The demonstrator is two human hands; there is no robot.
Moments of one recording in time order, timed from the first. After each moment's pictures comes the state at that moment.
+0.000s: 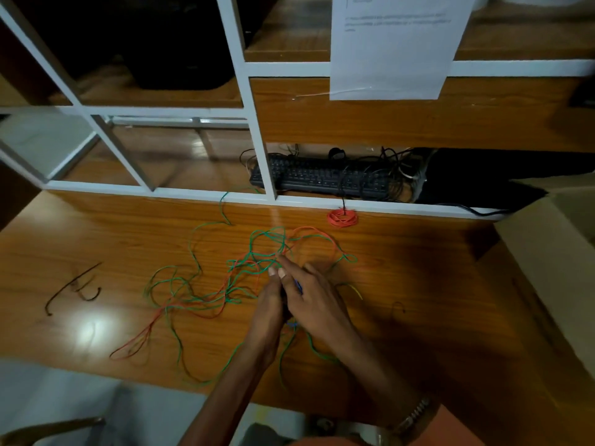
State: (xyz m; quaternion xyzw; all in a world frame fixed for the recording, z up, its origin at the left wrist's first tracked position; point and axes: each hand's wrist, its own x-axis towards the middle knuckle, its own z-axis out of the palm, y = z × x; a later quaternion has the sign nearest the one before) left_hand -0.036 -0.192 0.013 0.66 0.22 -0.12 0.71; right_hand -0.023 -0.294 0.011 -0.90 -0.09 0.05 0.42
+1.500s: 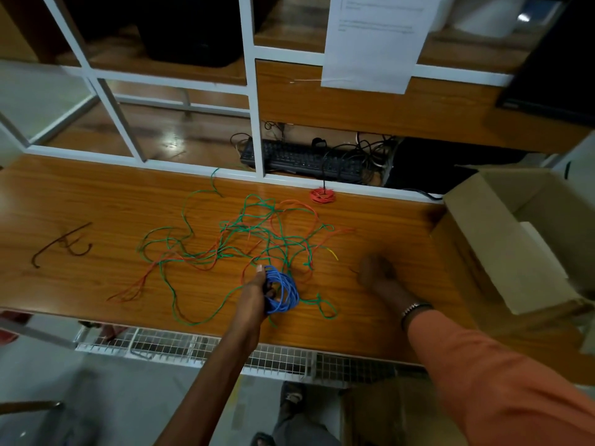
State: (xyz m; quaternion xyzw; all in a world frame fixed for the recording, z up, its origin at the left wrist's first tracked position) left_hand -0.148 -0.171 0.010 0.56 0.26 -0.11 0.78; right_hand -0.048 -0.443 -0.053 -0.98 0.05 0.18 -0.02
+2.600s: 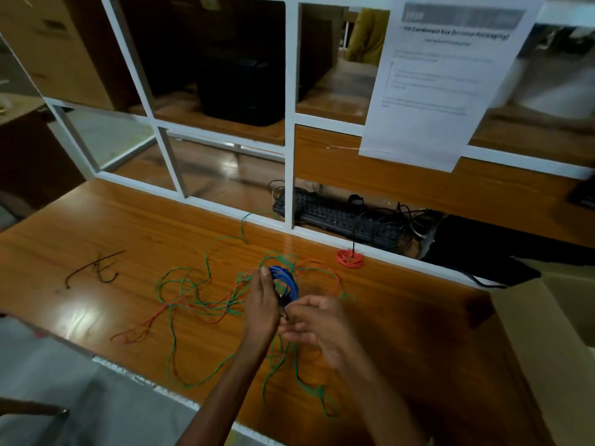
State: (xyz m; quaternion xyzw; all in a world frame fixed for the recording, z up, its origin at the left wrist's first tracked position) left_hand -0.029 -0.185 0.032 0.76 0.20 0.13 0.61; right_hand -0.041 -0.310 0.093 -0.63 0.11 0.29 0.71
